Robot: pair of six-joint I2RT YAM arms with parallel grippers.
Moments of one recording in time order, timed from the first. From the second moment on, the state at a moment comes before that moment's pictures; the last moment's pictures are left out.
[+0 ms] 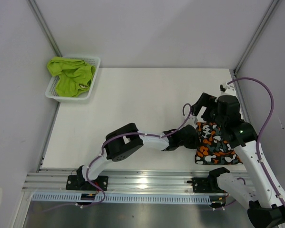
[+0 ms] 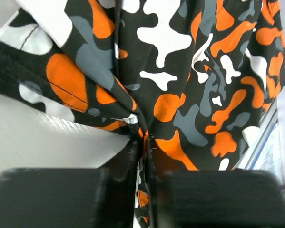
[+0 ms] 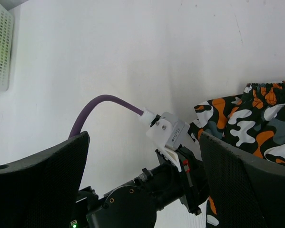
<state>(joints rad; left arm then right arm) -1.20 2.29 1.50 0.23 -0.05 -0.94 0.31 0.88 1.03 -0.66 0.11 0.52</state>
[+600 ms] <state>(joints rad) -0.93 1.58 1.14 -0.18 -0.25 -0.82 0.29 0.86 1.04 -0.65 0.07 0.52</state>
